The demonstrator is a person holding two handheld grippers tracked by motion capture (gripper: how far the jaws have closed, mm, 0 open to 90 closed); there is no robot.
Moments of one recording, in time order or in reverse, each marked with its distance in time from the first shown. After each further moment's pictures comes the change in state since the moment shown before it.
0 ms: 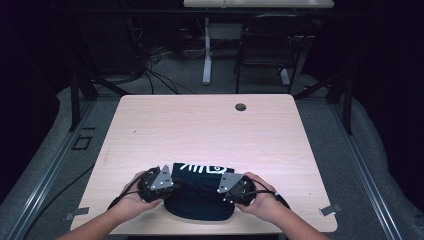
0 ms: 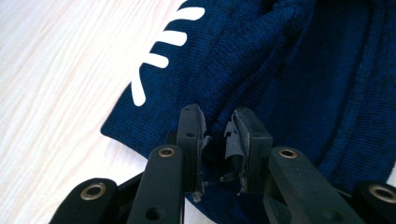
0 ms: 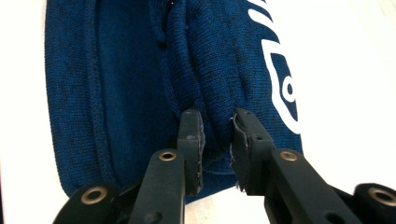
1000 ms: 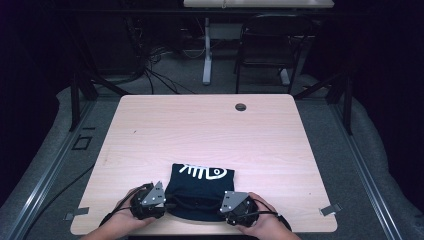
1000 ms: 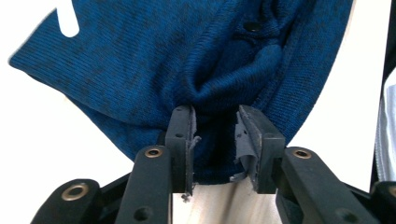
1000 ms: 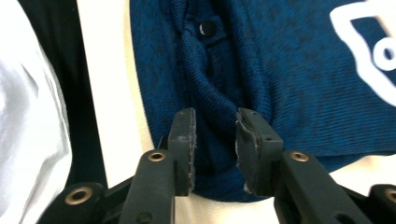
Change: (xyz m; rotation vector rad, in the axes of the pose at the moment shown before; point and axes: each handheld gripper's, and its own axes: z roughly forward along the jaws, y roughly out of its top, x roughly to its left) left arm -0.029 -0.034 -0.005 0.029 -0.100 -0.059; right arm 0.045 -0.024 0.003 -0.062 0.107 0.106
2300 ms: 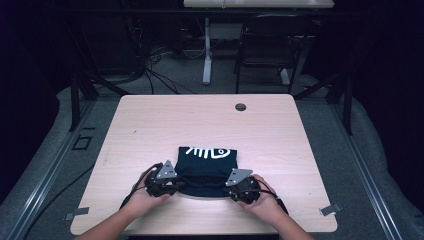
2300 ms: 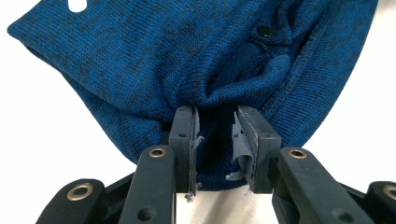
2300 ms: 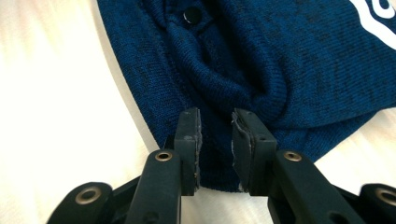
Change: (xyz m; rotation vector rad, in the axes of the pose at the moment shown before) left arm 0.050 0.024 0.041 -0.050 0.084 -0.178; right arm -0.061 -0.010 0.022 0.017 -0.094 0.141
